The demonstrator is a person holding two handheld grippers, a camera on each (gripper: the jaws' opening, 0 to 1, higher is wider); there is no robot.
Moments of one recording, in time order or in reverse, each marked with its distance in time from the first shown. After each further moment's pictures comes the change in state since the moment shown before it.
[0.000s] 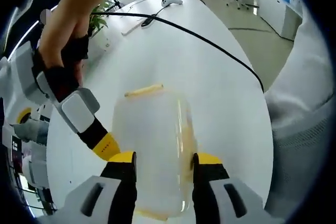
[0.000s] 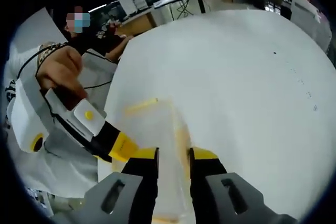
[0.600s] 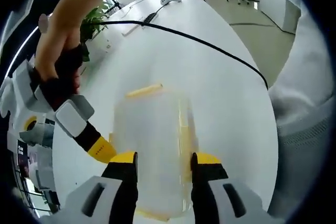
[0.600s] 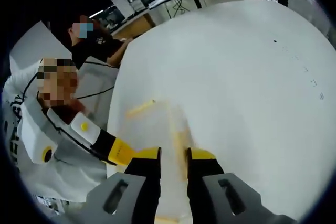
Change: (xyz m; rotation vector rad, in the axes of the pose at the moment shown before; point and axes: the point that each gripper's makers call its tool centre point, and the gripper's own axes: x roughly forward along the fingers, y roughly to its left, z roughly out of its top) left arm 0.000 0.002 -0.001 0.041 0.004 0.029; right arm 0.000 -0.004 0.001 0.104 0.033 0.080
